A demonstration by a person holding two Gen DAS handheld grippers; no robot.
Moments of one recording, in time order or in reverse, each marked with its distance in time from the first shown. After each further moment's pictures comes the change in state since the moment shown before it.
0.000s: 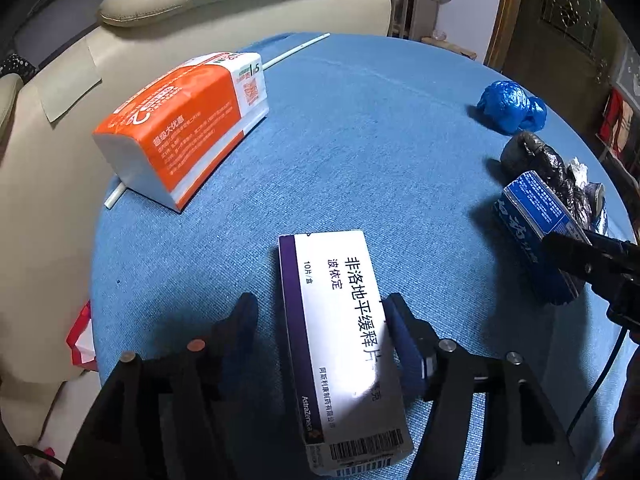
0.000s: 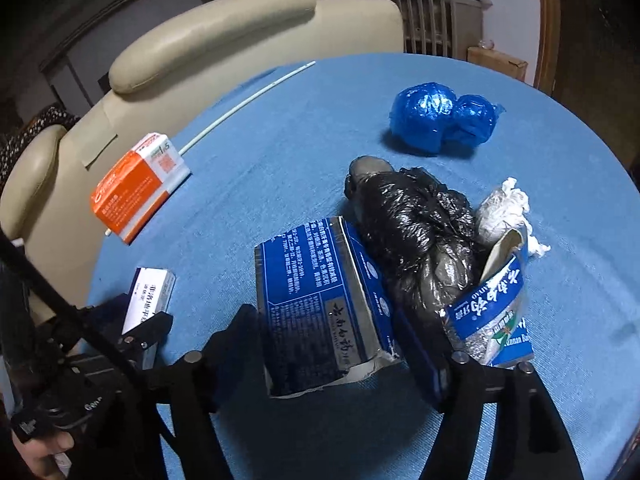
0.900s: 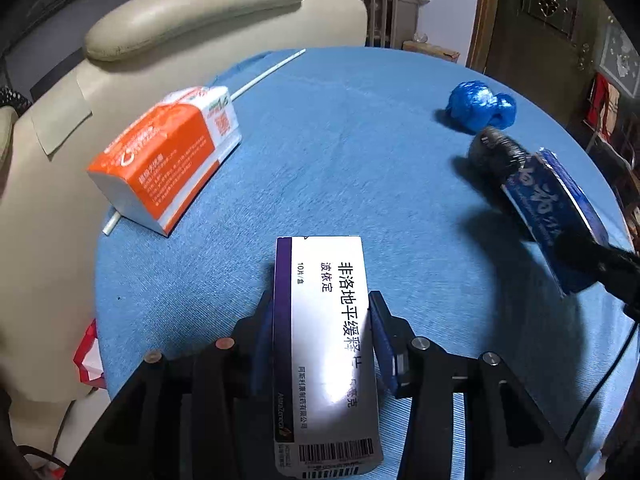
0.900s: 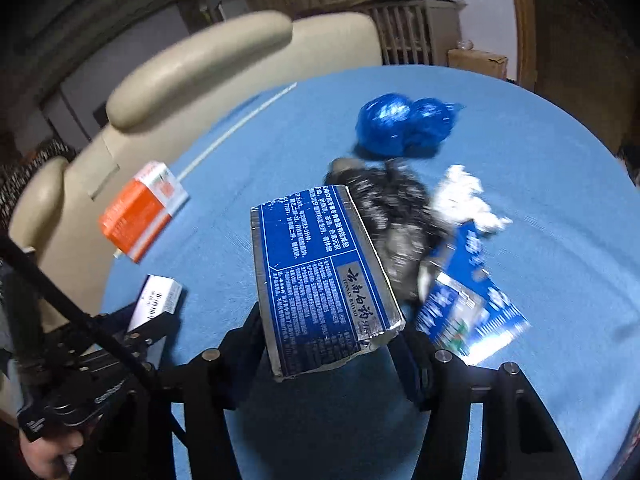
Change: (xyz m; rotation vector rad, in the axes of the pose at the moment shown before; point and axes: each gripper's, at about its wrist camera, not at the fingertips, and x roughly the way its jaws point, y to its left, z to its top) left arm -0.026 -0.029 0.003 0.072 -0.043 -0.006; right arm -0.038 -0.028 -0.023 0.109 -0.085 0.028
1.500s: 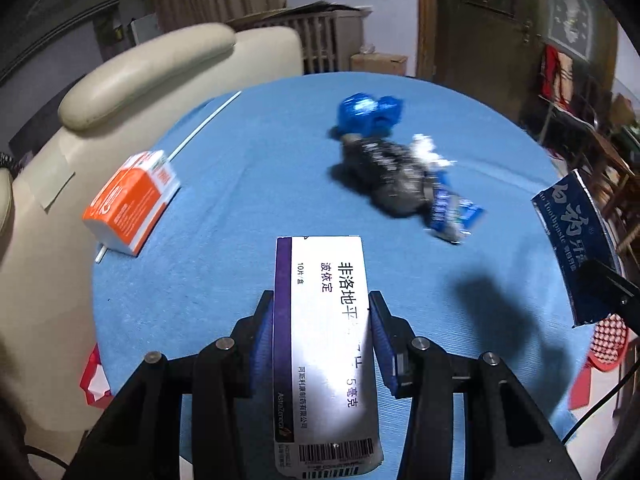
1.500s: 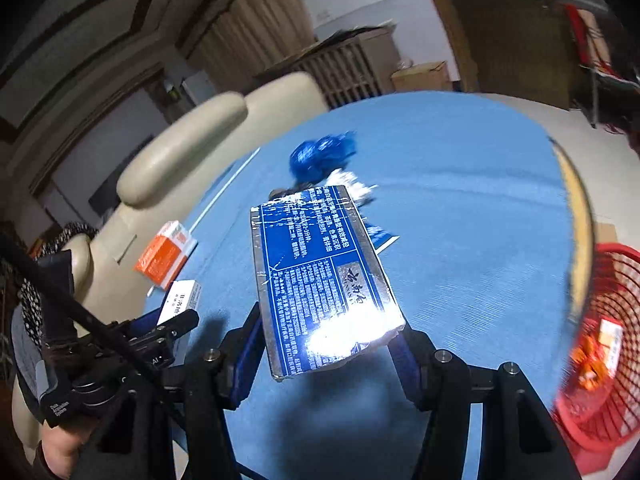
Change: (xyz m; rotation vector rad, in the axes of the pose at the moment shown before) left arm -0.083 -0.094 -0.032 0.163 -0.088 -0.061; right arm -0.137 -0.066 -0.090 0.238 -0.205 0.011
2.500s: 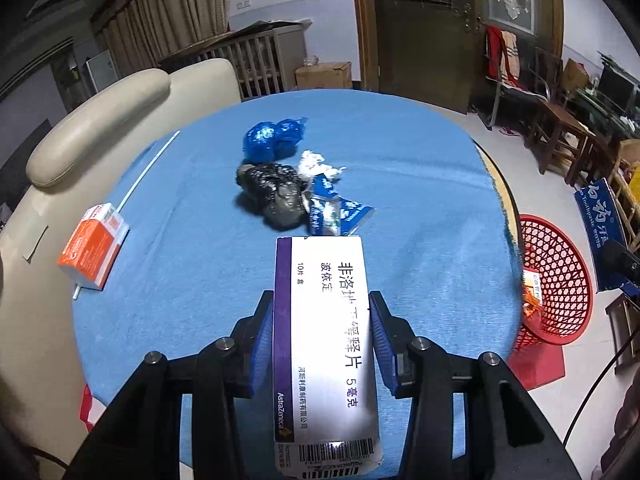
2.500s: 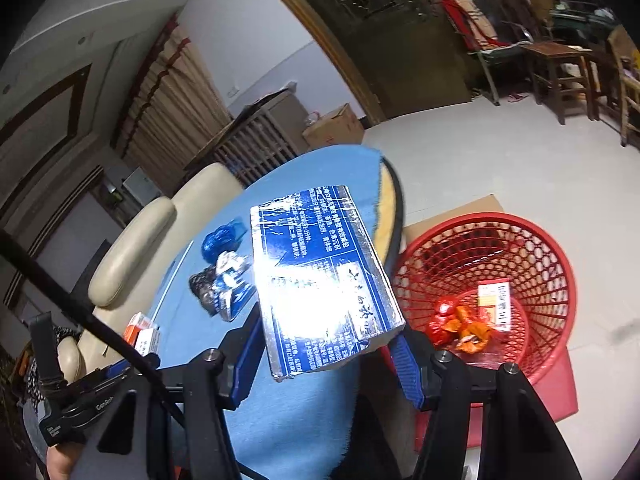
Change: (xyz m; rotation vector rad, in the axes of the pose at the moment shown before) left arm -0.045 -0.089 -0.005 0.149 -0.042 -0.087; right arm -0.134 -0.127 -0.035 0.298 -0.228 -0.146
